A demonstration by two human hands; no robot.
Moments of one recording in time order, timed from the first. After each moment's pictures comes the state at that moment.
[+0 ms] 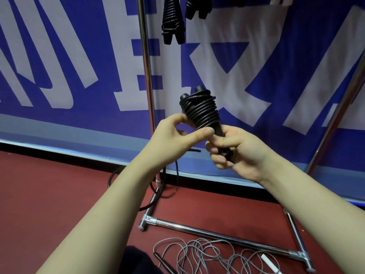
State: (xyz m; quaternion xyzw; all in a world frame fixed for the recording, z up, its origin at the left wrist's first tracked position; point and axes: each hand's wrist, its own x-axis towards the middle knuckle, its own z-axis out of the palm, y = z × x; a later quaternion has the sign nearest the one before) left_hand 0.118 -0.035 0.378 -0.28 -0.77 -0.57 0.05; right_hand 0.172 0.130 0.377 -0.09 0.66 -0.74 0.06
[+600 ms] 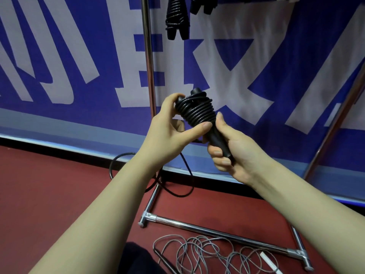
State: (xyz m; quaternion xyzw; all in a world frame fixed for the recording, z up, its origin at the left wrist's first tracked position) left_hand 0.113 -0.042 0.371 -0.30 -0.73 -0.59 0.15; right_hand 0.173 0.110 0.376 0.04 0.65 -0.75 0.05
